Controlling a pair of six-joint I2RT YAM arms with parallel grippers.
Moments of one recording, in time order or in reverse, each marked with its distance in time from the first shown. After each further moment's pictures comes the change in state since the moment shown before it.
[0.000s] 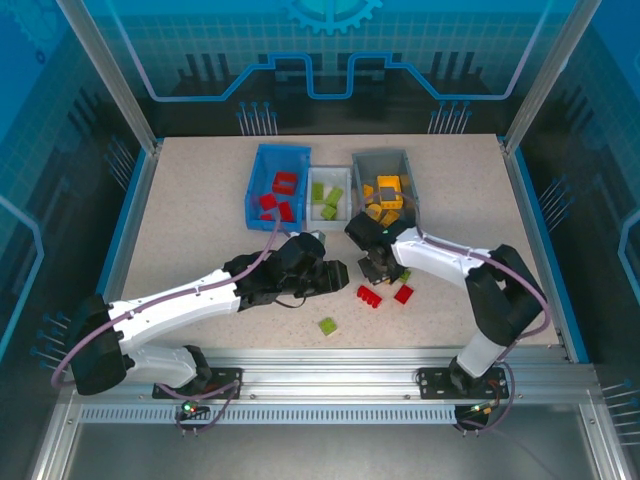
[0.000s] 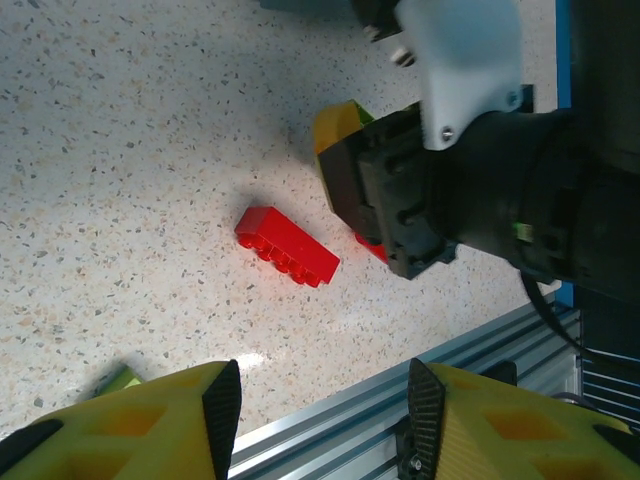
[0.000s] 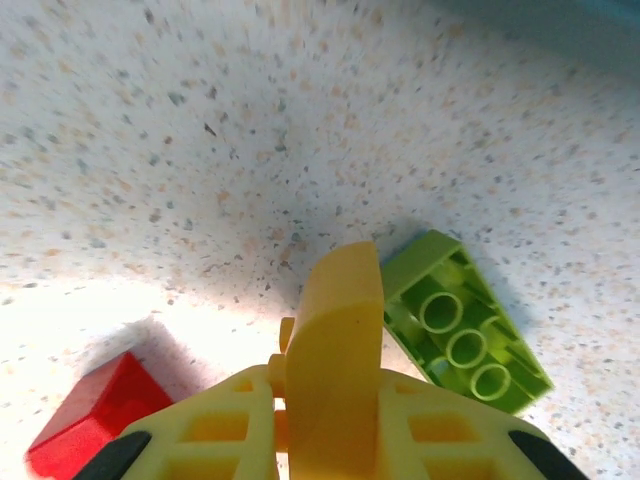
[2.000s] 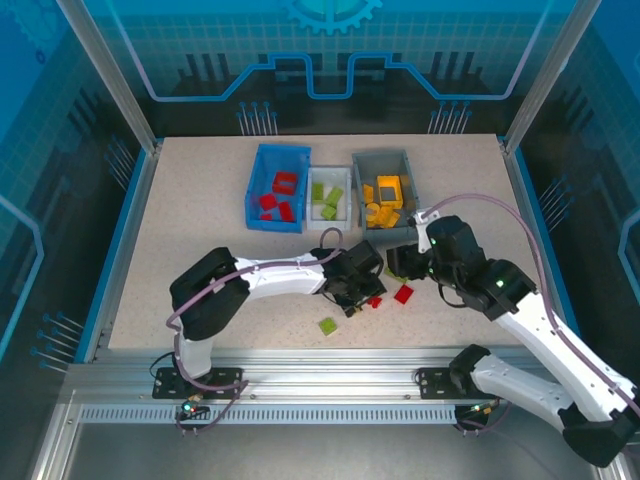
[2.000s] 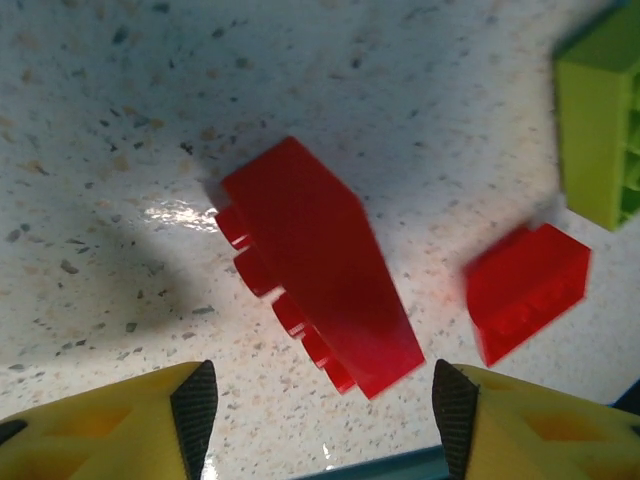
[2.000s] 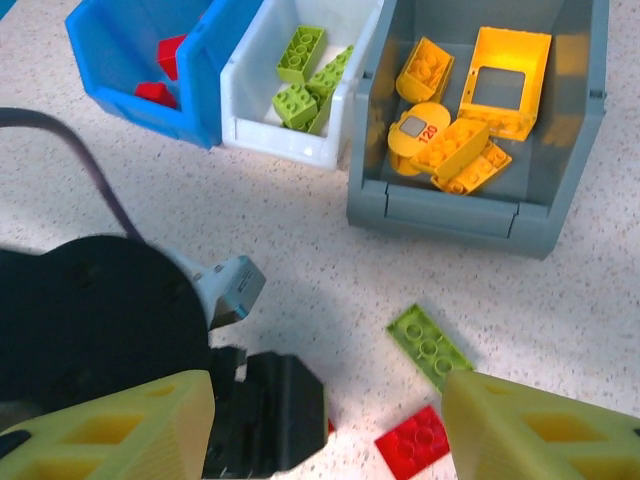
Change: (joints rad) left arm -0.036 0.626 0.288 0.010 0.177 -0.509; right arm -0.045 -0.794 -0.116 0.016 -0.132 0.028
